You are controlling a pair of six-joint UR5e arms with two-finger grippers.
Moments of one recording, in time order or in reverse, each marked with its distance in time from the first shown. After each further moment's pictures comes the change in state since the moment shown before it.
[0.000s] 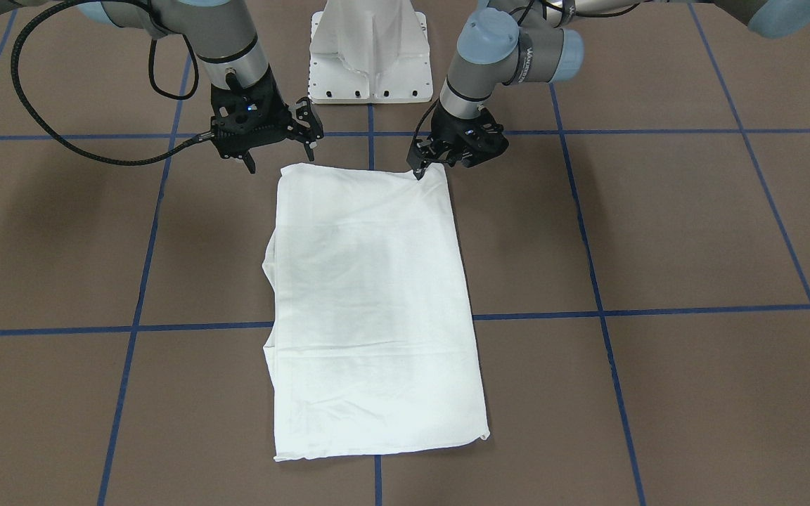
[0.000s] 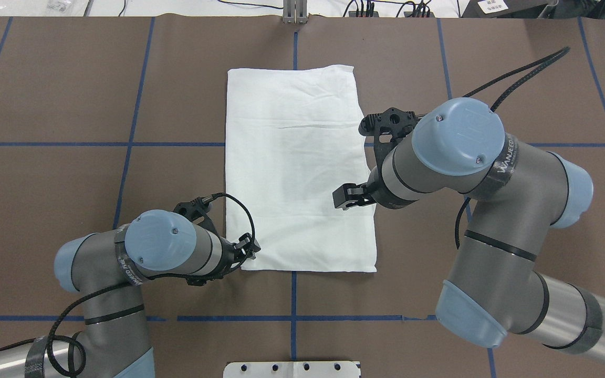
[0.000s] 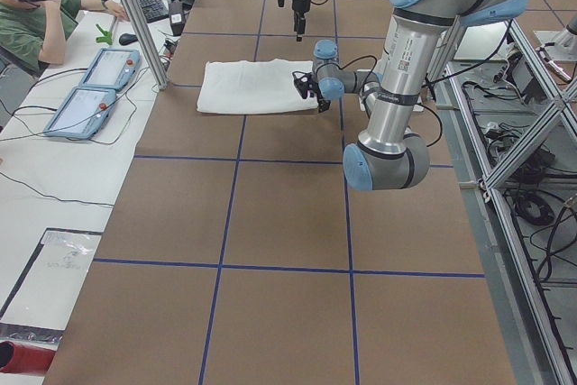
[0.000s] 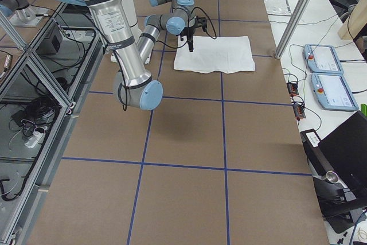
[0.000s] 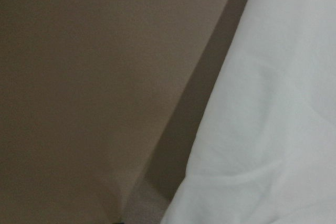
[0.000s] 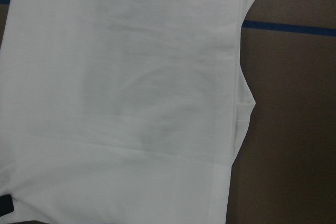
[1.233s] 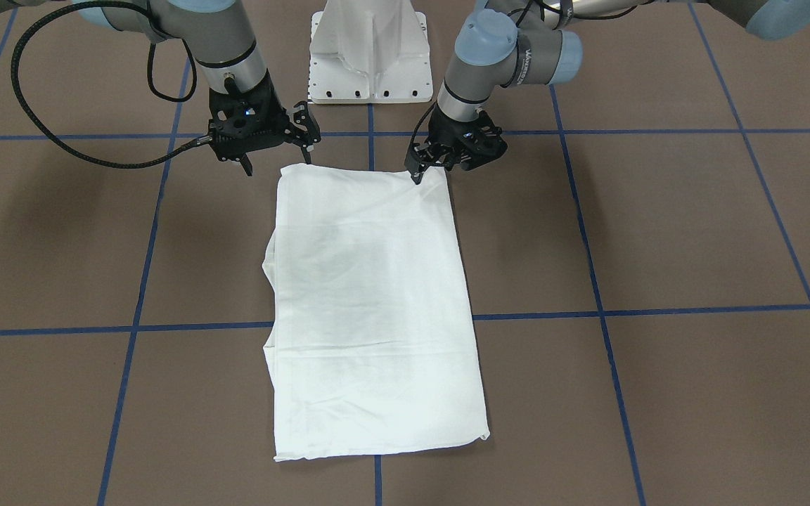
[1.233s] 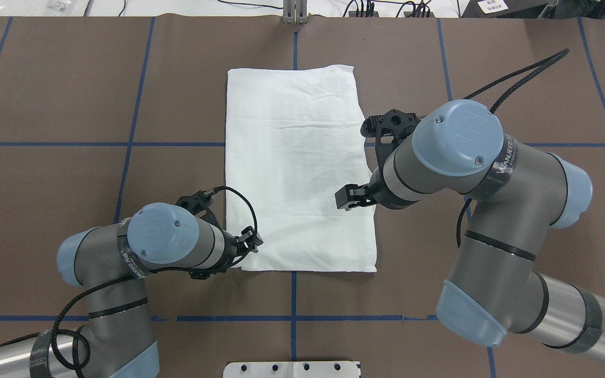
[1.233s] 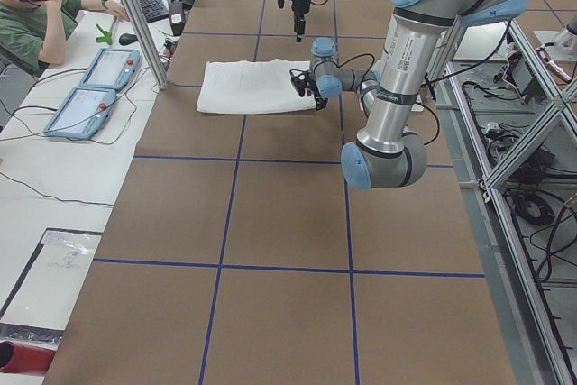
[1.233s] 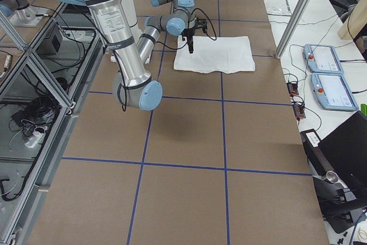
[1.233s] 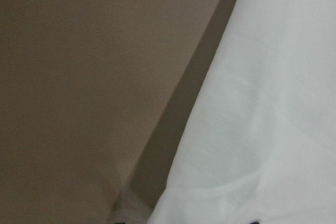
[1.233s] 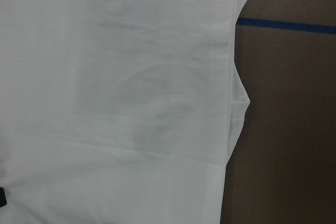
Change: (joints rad) left arm -0.013 -0.018 0.013 -0.003 0.000 -0.004; right arm 0.000 -0.007 -0.005 0.000 -0.001 -0.002
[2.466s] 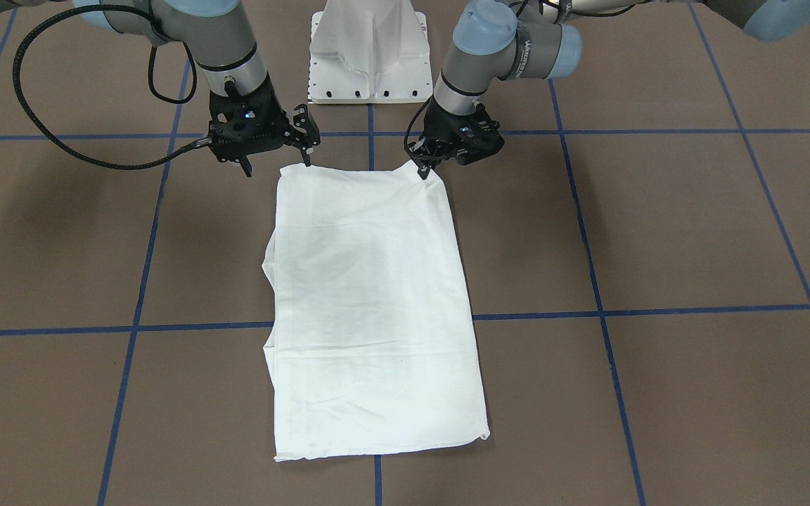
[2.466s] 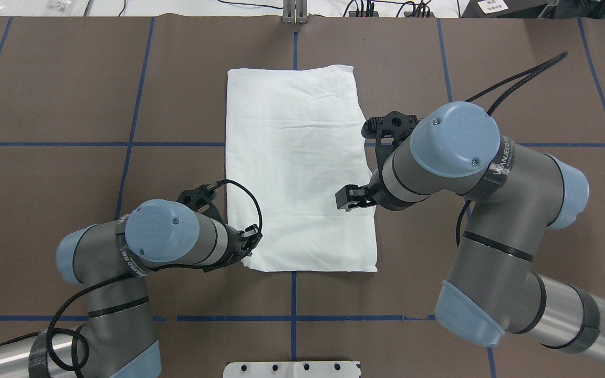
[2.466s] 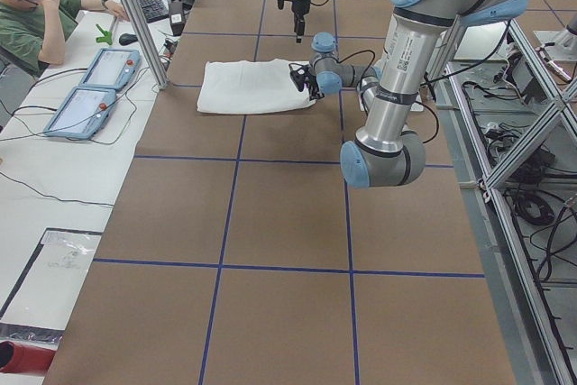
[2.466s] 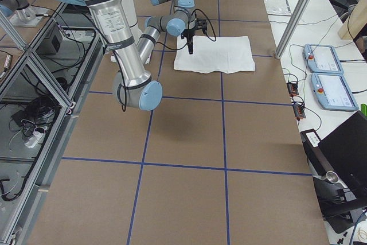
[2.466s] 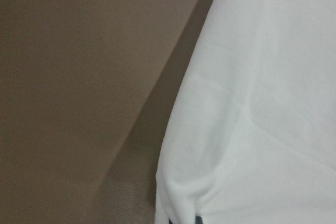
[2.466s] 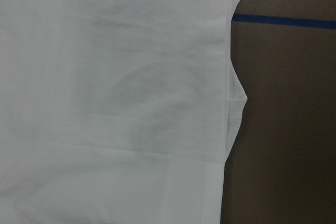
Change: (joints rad) left arm -0.006 -0.012 -0.030 -0.002 0.020 0.005; right arm -0.009 0.000 -0.010 0.000 -0.002 0.050
